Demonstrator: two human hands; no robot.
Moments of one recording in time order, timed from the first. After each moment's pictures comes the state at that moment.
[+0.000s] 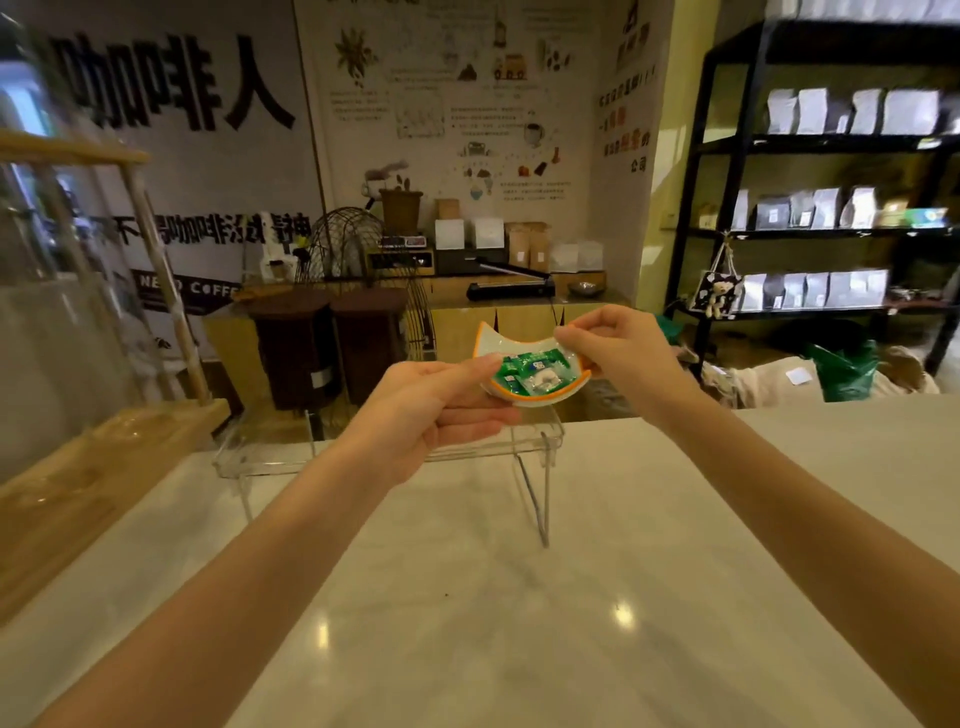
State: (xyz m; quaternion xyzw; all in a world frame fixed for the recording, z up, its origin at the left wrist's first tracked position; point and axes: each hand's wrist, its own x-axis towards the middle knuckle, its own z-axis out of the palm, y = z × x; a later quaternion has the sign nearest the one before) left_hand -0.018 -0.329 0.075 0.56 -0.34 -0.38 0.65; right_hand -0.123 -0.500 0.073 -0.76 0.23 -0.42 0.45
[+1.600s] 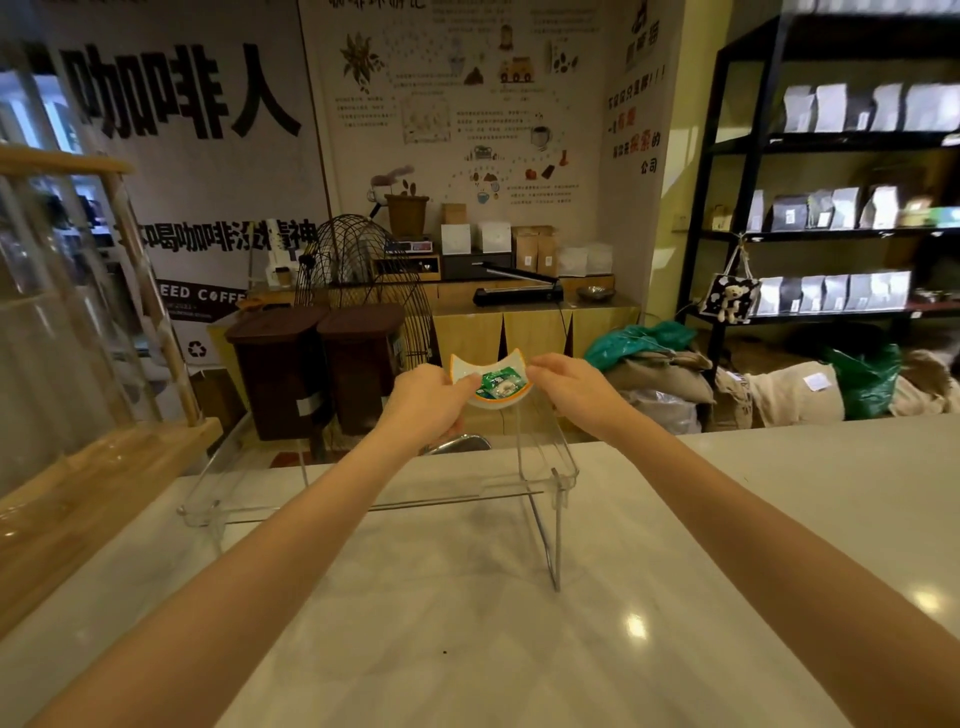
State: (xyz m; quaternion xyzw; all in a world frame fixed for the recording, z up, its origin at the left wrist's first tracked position) left_hand 0.052 -0.413 0.055 0.83 -0.37 -0.07 0.40; right_hand -0.050 -0.546 0.039 -0.84 0.25 -0.27 0.39
